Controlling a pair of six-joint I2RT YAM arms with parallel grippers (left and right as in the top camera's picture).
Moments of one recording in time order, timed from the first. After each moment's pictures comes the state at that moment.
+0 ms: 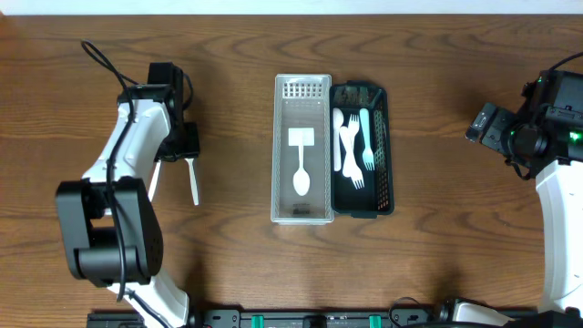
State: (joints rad) left arm 0.02 1.87 1.34 -0.98 -0.13 -0.14; right arm -0.23 1.39 1.25 -0.91 0.01 0.28
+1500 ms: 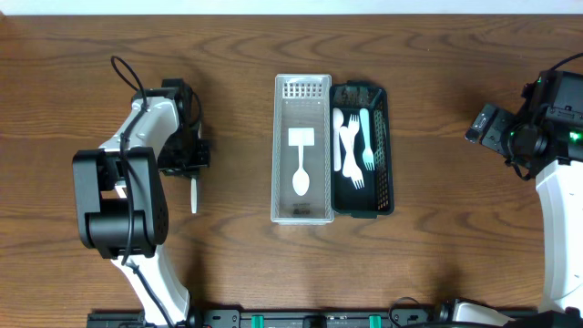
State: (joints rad) left arm 0.02 2.02 1.37 -1.09 -0.01 -0.06; right arm -0.23 1.39 1.25 -0.92 0.02 0.28
